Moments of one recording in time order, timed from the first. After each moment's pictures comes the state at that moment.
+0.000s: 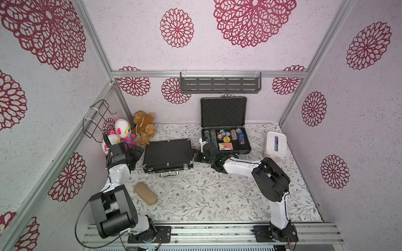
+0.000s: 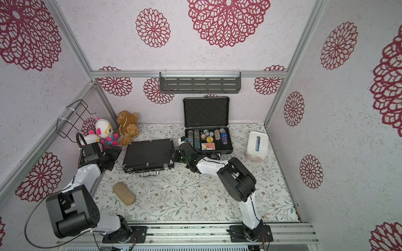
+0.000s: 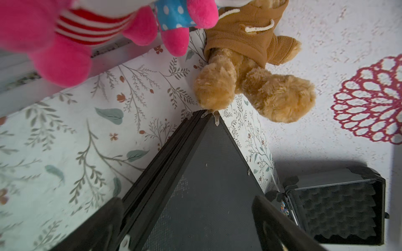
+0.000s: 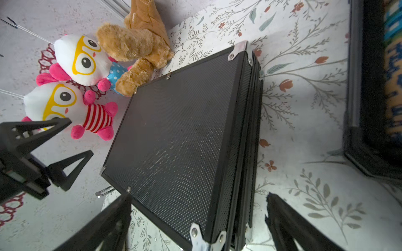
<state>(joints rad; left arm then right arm) 0.41 1.51 0.93 -0.20 0.29 -0.76 0.81 2.00 1.31 0.20 -0.09 0.79</state>
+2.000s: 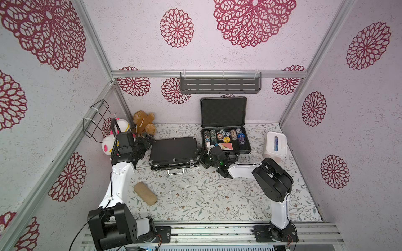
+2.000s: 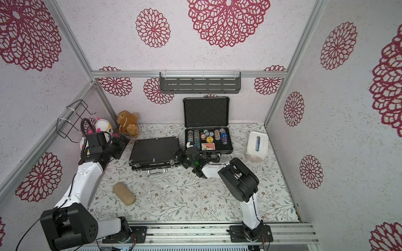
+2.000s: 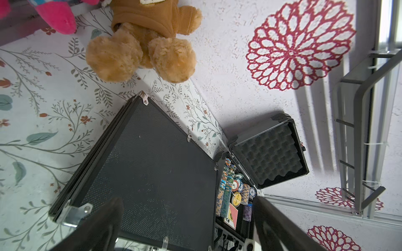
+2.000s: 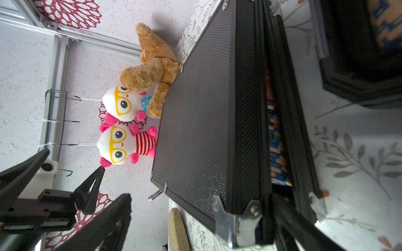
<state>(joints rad) 0.21 1.28 1.05 -0.34 0.29 -0.83 0.78 1.97 1.12 0.52 -0.18 1.25</state>
